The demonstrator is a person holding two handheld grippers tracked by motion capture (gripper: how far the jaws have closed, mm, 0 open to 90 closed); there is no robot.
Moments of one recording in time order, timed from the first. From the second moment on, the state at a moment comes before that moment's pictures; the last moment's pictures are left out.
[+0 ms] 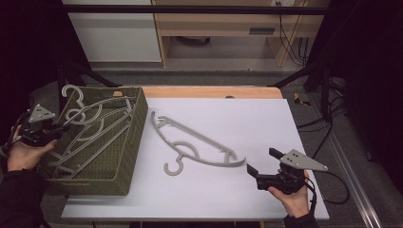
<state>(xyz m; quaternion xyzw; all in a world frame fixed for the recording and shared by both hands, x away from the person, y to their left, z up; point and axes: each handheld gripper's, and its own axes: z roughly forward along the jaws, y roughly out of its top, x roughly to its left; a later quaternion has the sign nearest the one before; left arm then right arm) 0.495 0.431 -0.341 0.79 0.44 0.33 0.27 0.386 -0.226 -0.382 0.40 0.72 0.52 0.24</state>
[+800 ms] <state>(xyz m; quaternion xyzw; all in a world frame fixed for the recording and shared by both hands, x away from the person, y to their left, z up) 0.497 0.426 -0.370 0.79 0.50 0.27 0.23 0.388 -0.222 -0.379 0.40 0.72 0.51 0.24</state>
